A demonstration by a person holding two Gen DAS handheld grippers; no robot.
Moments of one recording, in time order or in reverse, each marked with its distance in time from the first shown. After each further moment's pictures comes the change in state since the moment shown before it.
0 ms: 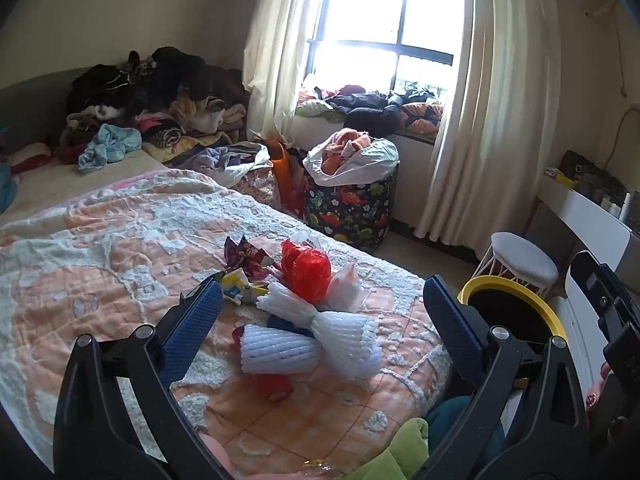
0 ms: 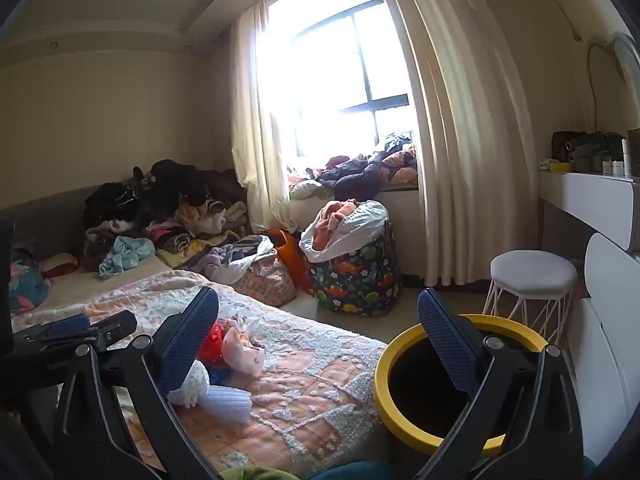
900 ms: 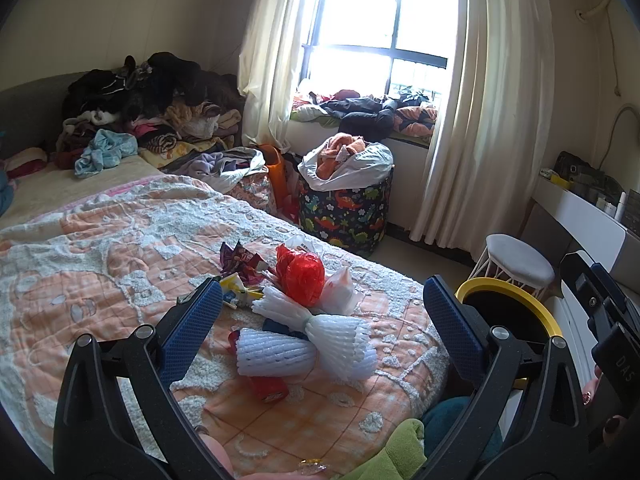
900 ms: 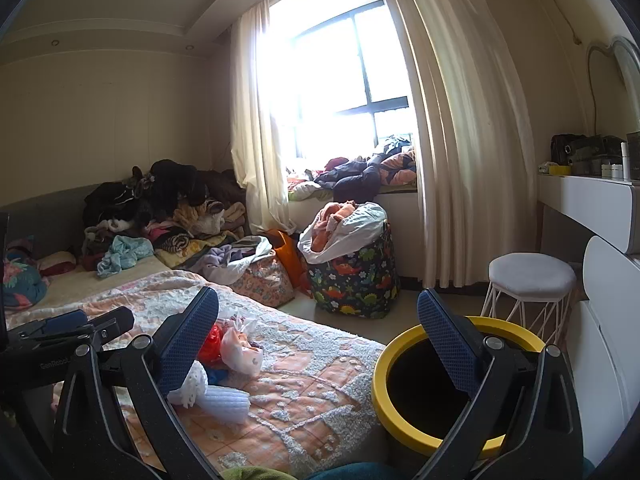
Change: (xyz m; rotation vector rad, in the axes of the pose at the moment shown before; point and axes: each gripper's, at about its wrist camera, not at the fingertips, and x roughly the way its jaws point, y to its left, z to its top) left arm 0.001 -0.003 0.000 0.007 -0.008 -0.005; right arm 0.001 0.001 -0.001 -0.005 0.013 -0.007
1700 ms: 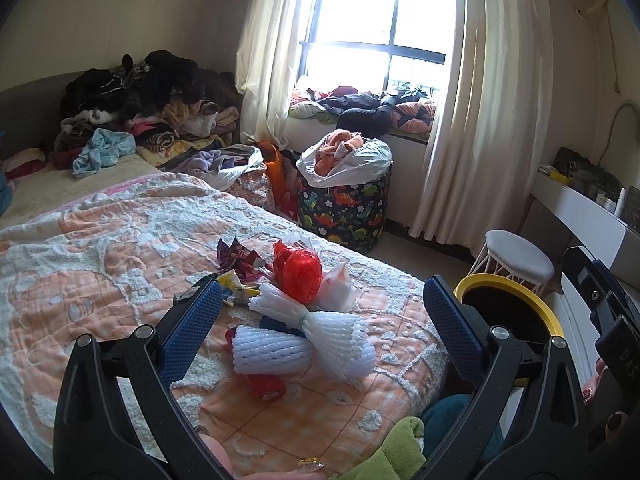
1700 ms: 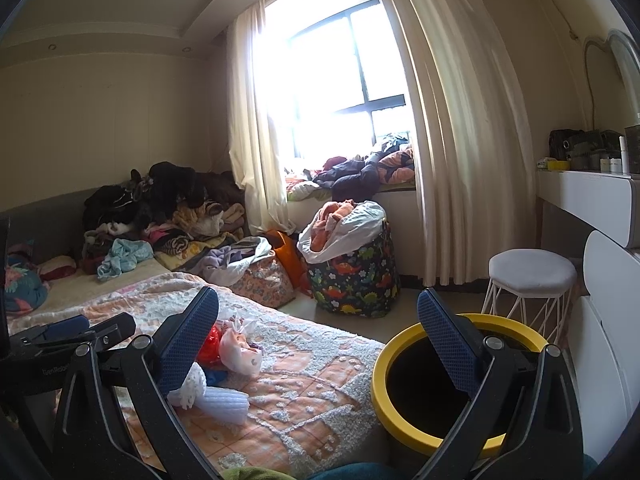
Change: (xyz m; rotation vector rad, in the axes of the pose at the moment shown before) left arm -0.003 -0.003 0.000 0.008 0.007 -0.011; right arm 0.002 -0.004 0.000 0.005 0.000 -0.003
